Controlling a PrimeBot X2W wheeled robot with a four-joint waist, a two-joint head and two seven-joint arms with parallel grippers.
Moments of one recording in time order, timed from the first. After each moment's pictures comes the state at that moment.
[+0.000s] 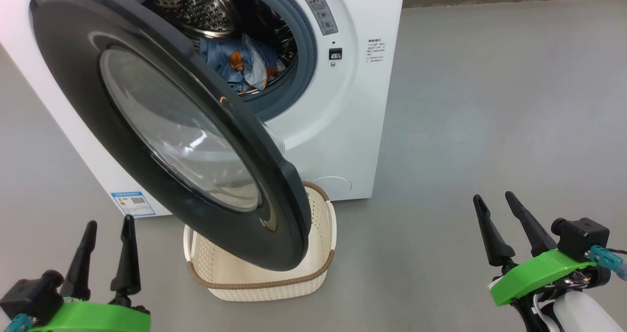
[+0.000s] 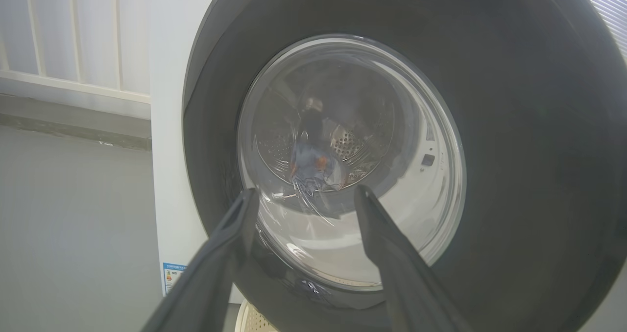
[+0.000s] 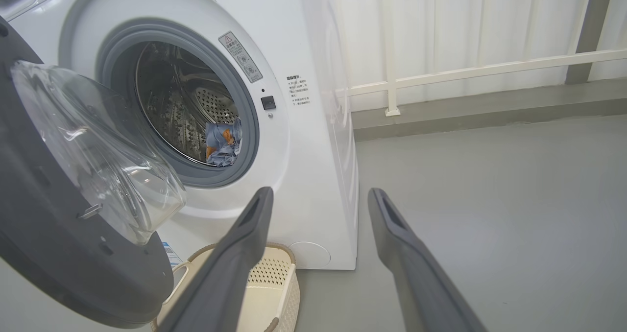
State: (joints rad) left arm -0.13 0.23 -0.07 0.28 -0.55 -0.12 -0.25; right arm -0.20 -0.26 0.24 0.39 0.56 0.13 -0.25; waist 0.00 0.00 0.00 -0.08
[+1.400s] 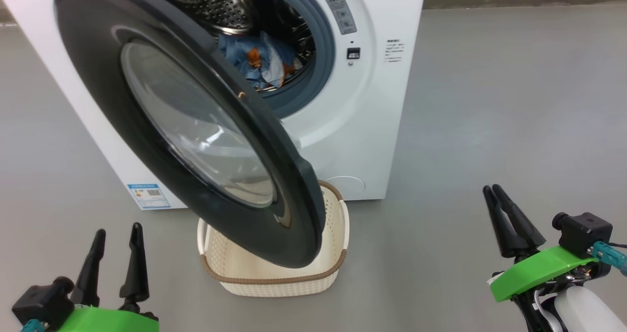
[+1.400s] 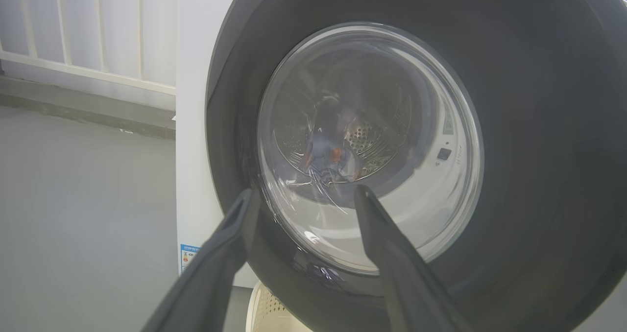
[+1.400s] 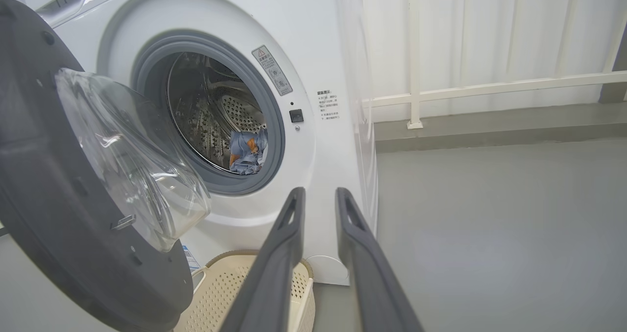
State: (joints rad) left arm -0.12 0.19 -0.05 0.30 -0.52 -0.13 -0.25; right arm -0.19 -0.27 0.25 0.34 0.55 0.13 -0.25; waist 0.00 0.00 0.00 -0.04
